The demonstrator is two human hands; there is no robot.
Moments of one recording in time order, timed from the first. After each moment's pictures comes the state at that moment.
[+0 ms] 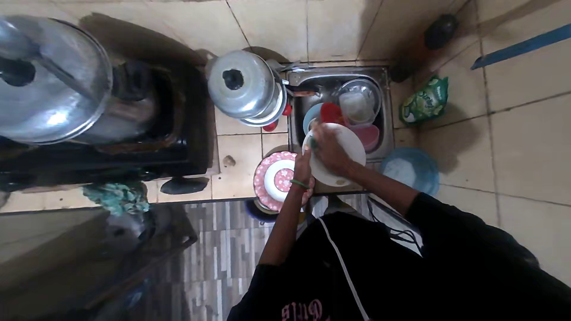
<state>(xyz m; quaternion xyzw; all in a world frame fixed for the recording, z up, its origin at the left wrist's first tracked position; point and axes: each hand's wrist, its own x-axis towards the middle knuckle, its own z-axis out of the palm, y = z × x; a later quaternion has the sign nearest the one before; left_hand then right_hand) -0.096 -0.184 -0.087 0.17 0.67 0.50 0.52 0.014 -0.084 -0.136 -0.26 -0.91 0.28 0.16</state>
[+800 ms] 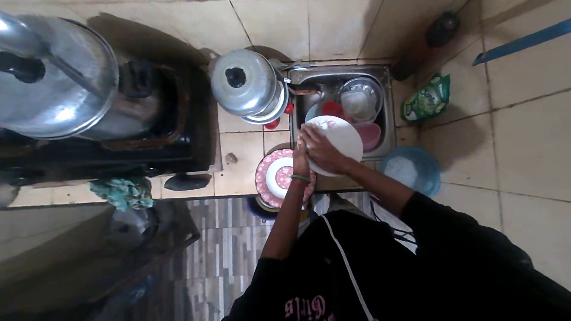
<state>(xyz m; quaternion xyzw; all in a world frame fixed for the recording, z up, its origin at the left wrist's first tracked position) -0.097 -0.173 -0.094 0.12 0.68 0.56 0.46 -0.011 -0.094 -0.121 -0.24 -0.90 0.35 0.11</state>
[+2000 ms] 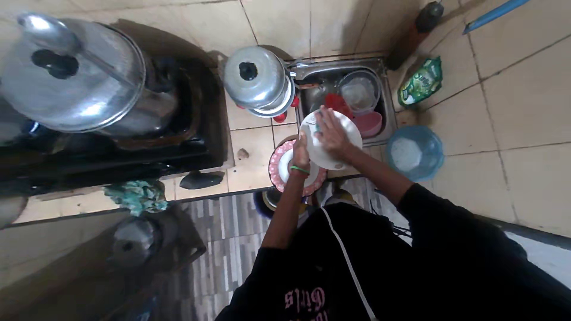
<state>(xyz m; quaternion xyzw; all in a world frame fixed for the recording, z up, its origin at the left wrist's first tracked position) -0.135 -0.221 -0.076 0.17 0.65 0.55 0.50 -0.017 -0.128 -0.126 -0.33 -0.91 0.19 0.18</state>
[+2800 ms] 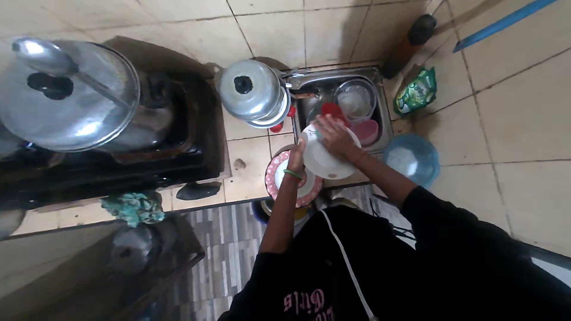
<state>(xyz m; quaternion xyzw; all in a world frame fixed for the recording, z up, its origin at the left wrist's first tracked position) -0.145 -0.197 -0.078 0.16 0.63 0.50 0.57 0.003 -0.093 -0.119 -0.31 -0.92 0.17 0.15</state>
